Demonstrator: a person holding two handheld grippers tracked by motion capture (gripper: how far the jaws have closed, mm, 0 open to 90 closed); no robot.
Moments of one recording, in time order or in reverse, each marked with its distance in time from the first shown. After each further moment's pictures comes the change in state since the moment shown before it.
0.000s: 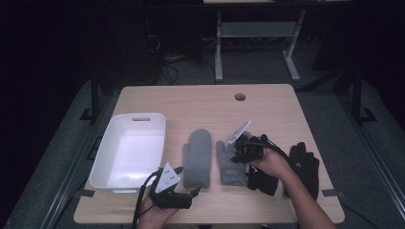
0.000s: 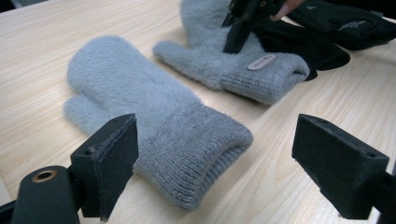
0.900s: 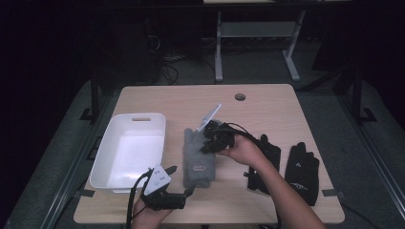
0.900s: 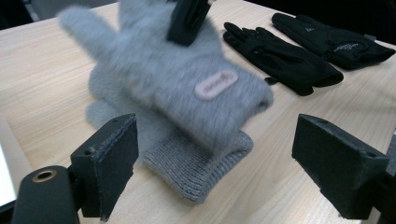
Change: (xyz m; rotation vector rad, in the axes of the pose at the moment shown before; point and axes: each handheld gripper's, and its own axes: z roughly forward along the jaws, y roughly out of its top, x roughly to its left) left arm 0.004 0.003 -0.021 -0.051 0.016 -0.034; right arm 0.036 0.103 -0.020 -0.094 0.098 -0.075
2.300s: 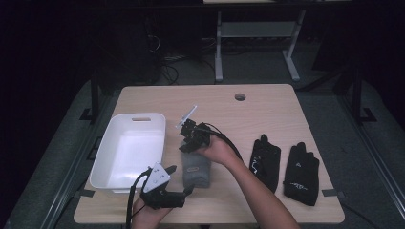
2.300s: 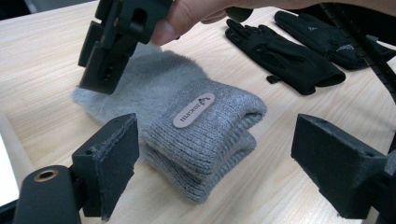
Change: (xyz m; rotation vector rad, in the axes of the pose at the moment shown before) left arm 0.003 0.000 0.001 0.014 -0.005 -0.022; right arm -0.008 0.040 0.063 -0.023 -0.060 0.050
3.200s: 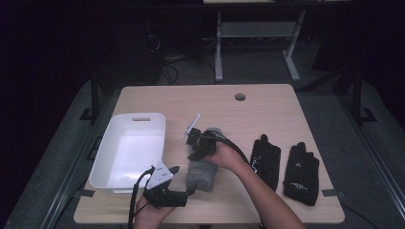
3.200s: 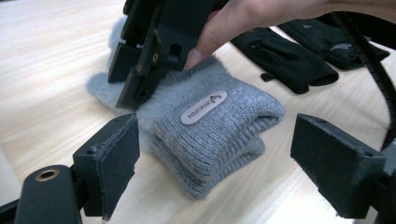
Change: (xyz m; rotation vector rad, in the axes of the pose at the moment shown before) left arm -0.001 0.001 0.010 0.025 -0.043 -0.043; right arm 0.002 -0.029 0.008 0.114 0.004 -0.027
